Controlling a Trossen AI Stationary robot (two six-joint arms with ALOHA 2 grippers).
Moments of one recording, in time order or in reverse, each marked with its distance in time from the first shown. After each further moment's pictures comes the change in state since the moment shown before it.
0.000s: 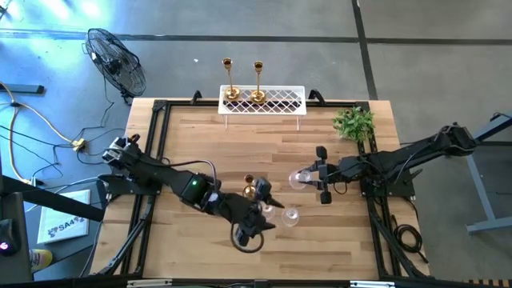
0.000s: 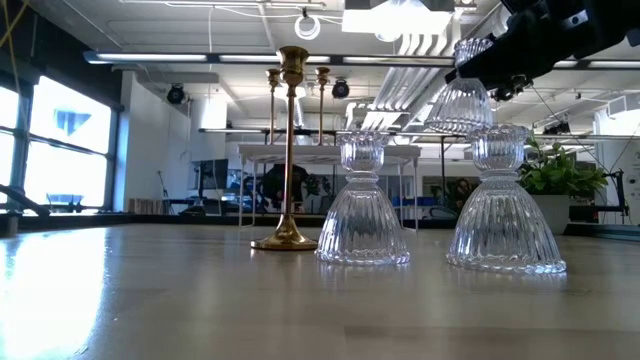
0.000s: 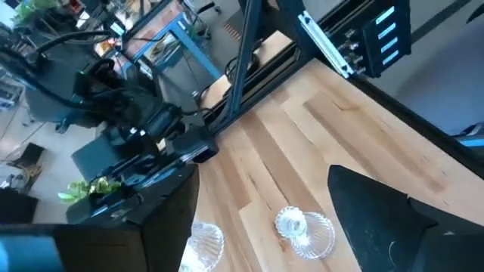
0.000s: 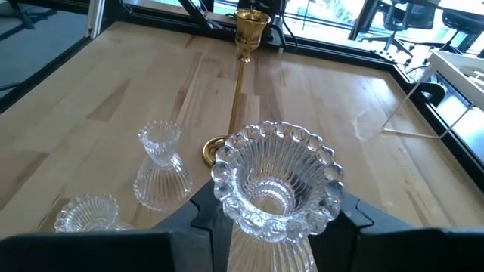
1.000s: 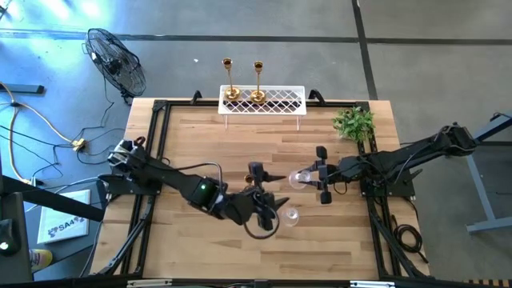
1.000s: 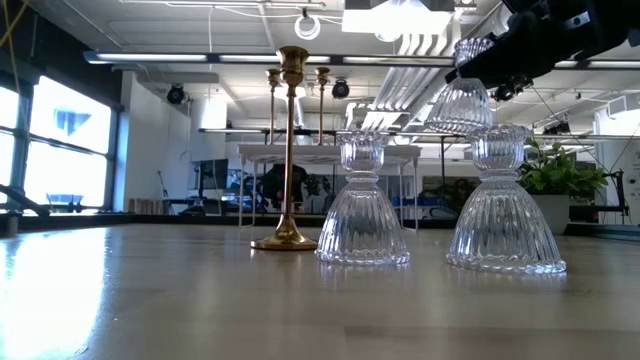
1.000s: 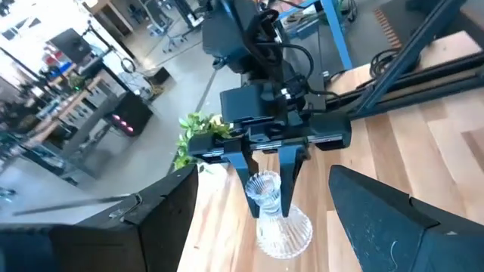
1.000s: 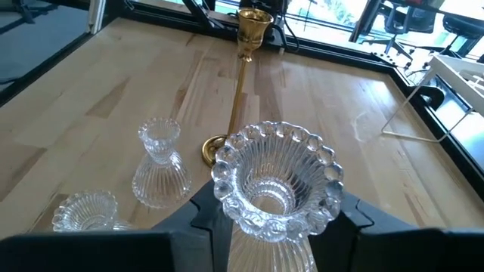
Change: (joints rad) left arm 0.000 0.051 -0.001 0.166 -0.467 -0.195; right arm 0.000 0.000 0.000 -0.001 -0.003 -0.019
